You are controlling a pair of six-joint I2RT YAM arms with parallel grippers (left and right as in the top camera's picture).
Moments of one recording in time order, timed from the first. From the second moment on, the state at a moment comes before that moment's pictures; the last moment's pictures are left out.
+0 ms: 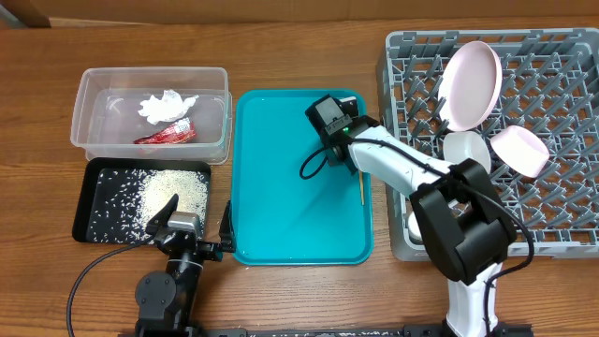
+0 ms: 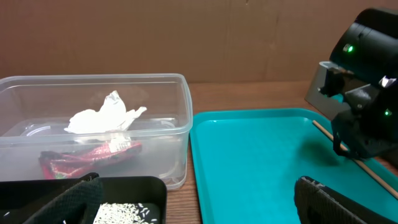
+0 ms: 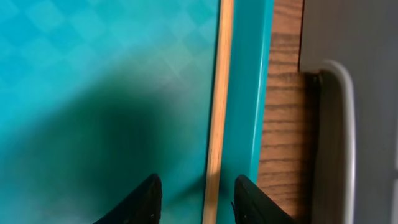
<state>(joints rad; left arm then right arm) -0.06 0.02 0.02 -0.10 0.09 -0.05 0.56 2.08 1.41 -0.63 0.43 0.38</state>
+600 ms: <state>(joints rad) -0.06 0.02 0.02 -0.10 0.09 -0.05 0.56 2.08 1.43 -0.71 0.27 0.45</state>
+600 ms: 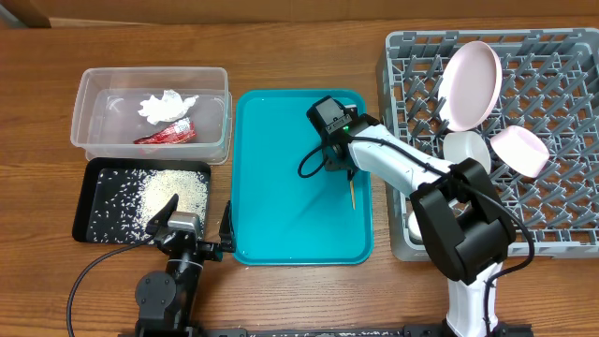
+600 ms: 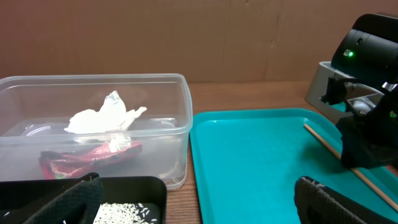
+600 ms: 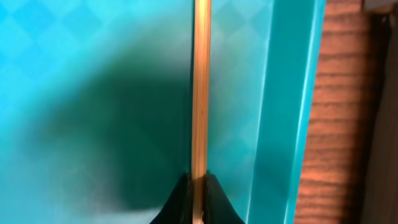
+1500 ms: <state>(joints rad) -0.06 0.02 0.02 -0.10 0.09 -0.05 0.25 1.71 1.50 -0.78 0.21 0.16</state>
